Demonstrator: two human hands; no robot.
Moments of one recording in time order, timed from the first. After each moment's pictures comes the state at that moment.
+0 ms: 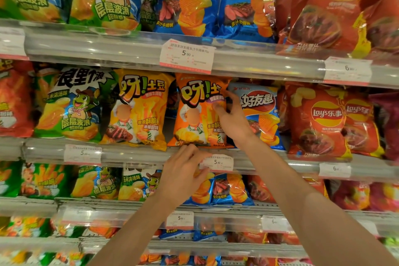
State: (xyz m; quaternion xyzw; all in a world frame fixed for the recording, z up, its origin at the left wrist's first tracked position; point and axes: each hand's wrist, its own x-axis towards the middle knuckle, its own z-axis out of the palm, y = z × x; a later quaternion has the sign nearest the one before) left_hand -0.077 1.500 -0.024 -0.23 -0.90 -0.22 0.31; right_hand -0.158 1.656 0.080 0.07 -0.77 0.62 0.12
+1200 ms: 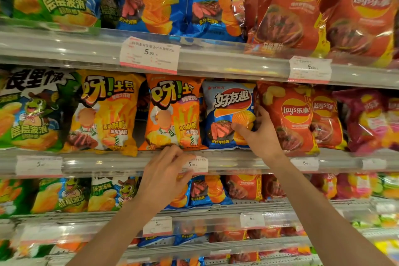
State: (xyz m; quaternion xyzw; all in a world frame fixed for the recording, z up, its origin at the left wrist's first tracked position) left_hand -0.084 1.518 -0.022 -0.27 -0.88 -0.19 0.33; right_hand -0.127 1.782 0.057 0.02 -0.82 0.52 0.22
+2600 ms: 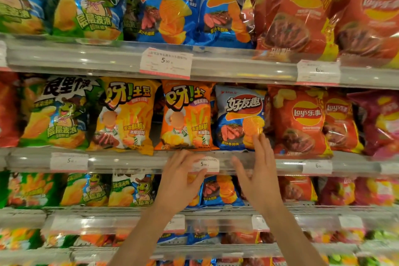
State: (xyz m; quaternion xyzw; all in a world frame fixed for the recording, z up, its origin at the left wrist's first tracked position) left_hand -0.062 1.526 -0.023 -0.20 -0.87 -0.36 0.25; right_hand -0.055 1.747 -0.011 0.05 -0.90 0.34 0.28
